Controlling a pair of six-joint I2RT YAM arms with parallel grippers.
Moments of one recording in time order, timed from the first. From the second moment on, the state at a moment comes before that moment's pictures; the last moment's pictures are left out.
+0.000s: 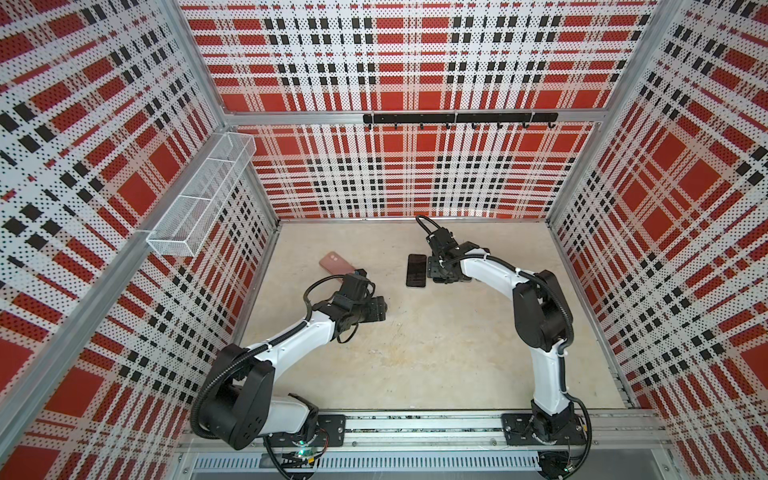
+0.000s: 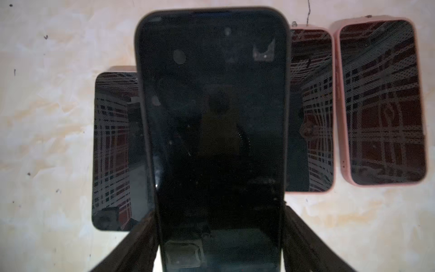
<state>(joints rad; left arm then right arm) -0.46 1.36 0.74 -0.26 0.07 -0.49 0.54 2.13 1.70 -0.66 0.28 0.57</state>
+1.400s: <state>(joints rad) -0.41 1.44 0.90 -0.31 0.03 -0.45 0.51 1.85 1.47 -0.54 0.20 0.50</state>
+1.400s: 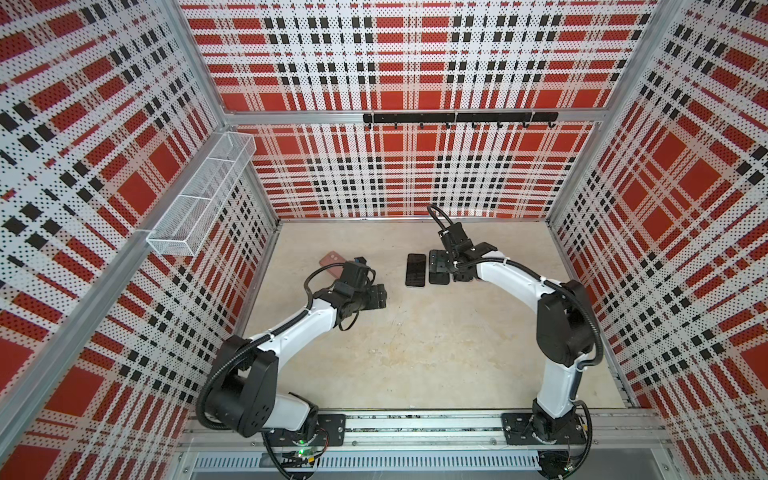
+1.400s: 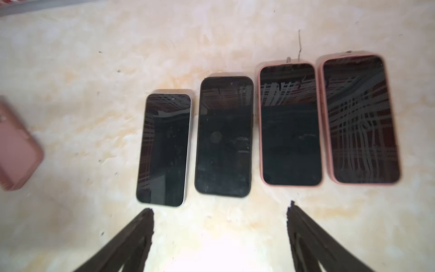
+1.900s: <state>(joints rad) -0.29 1.74 1.23 -0.39 -0.05 -0.13 0.51 1.37 0.95 -0.54 0.06 0.38</state>
